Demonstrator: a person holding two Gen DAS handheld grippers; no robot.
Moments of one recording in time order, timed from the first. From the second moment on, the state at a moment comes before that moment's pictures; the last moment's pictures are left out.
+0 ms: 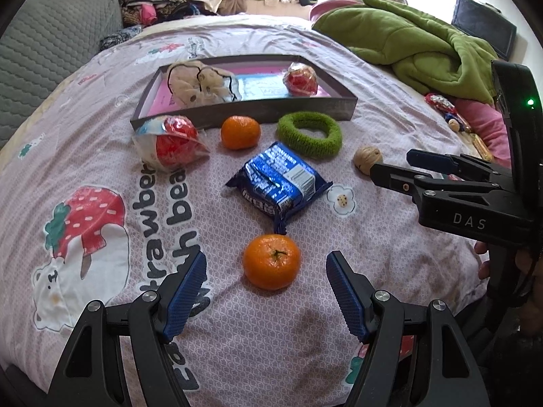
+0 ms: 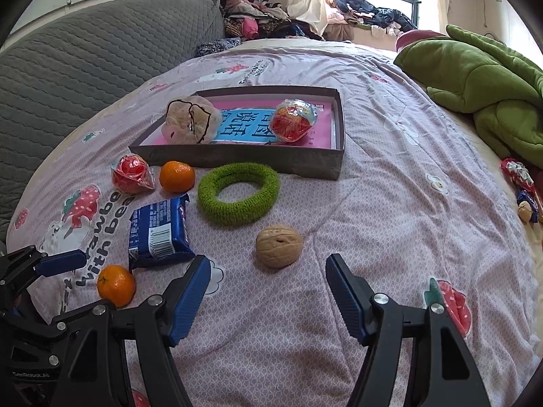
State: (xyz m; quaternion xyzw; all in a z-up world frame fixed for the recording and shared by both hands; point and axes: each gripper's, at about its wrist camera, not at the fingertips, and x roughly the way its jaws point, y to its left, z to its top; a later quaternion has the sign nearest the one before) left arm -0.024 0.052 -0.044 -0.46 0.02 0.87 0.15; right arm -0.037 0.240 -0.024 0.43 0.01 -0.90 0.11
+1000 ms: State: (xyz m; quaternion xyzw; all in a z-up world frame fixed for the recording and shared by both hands) left arm -0.036 0.056 -0.063 -0.46 0.02 0.88 0.13; right arm -0.062 0.242 -0.053 0.43 0.03 -0.90 0.09
